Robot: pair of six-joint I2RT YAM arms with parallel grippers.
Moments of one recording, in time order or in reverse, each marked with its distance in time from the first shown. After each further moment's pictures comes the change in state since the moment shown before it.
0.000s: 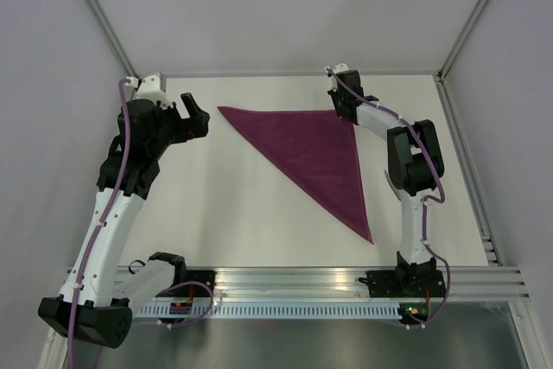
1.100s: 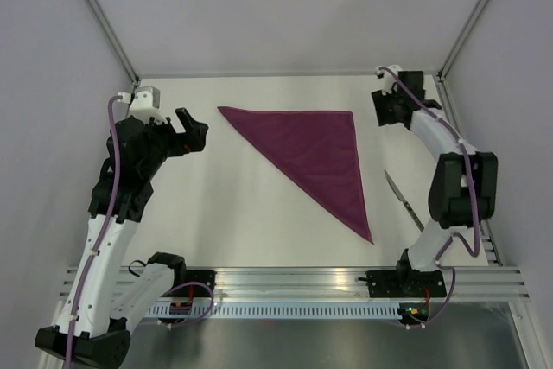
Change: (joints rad) left arm 0.000 -0.142 -0.074 -0.002 0.043 0.000; right arm -0.209 -0.351 -0.241 -0.177 -0.251 -0.068
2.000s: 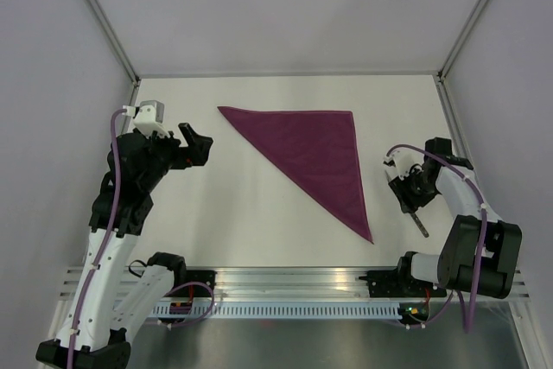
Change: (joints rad) left arm -0.002 -0.111 -0.104 -0.007 0.087 0.000; right arm -0.278 -0.537 -0.610 -0.534 -0.206 -0.575
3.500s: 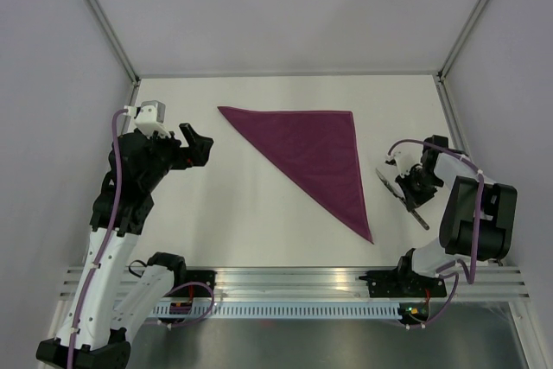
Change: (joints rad) left arm 0.000 0.004 -0.005 0.000 0.001 0.000; right arm -0.033 0.235 0.037 0.069 0.054 0.011
